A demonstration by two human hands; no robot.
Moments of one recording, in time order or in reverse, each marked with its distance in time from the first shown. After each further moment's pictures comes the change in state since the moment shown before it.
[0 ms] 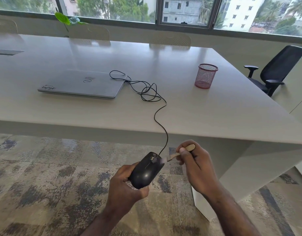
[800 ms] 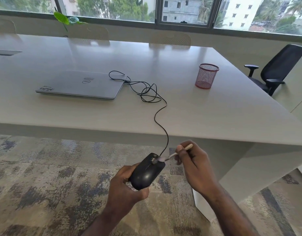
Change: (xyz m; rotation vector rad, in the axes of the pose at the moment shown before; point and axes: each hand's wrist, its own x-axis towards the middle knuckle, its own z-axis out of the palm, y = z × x) left_hand 0.008 -0.008 0.000 -0.032 -0.015 -0.008; right_hand 0.009 0.005 0.004 -0.027 -0.009 0.068
